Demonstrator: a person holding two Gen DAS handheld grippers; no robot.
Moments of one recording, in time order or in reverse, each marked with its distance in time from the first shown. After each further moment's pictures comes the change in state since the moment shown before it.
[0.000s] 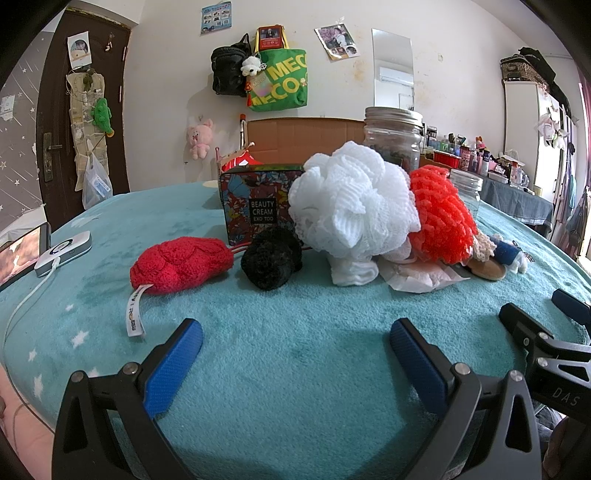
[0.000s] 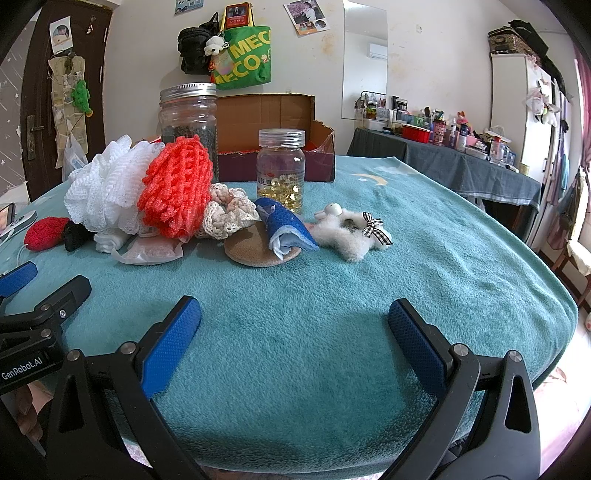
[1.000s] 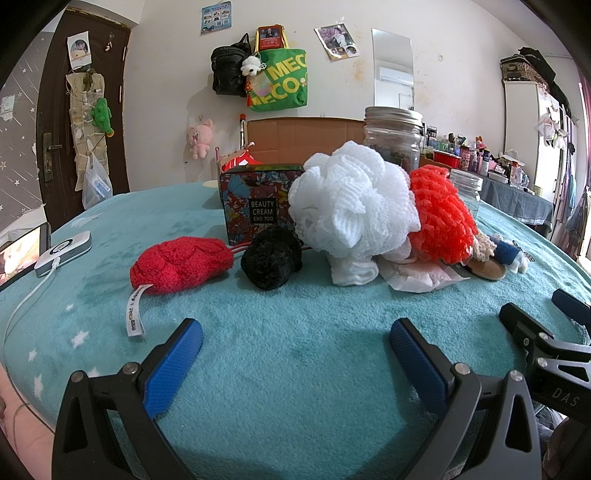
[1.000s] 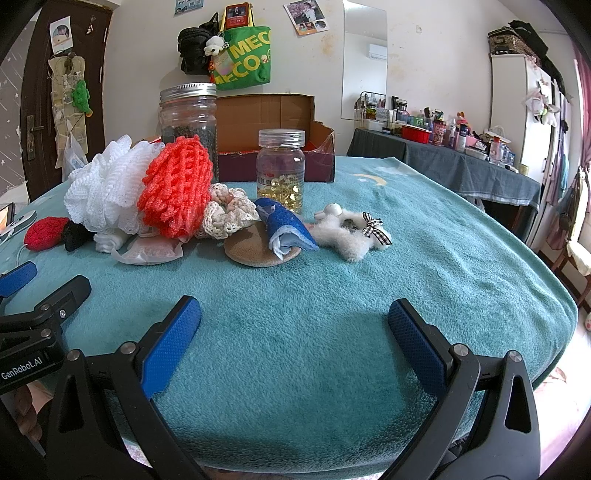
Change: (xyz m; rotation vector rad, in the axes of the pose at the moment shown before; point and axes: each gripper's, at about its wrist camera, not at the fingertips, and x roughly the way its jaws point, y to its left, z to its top) left arm 0.000 0.000 0.000 -0.001 0.001 -0.001; right arm -0.005 -0.008 -0.002 0.002 -0.003 0.003
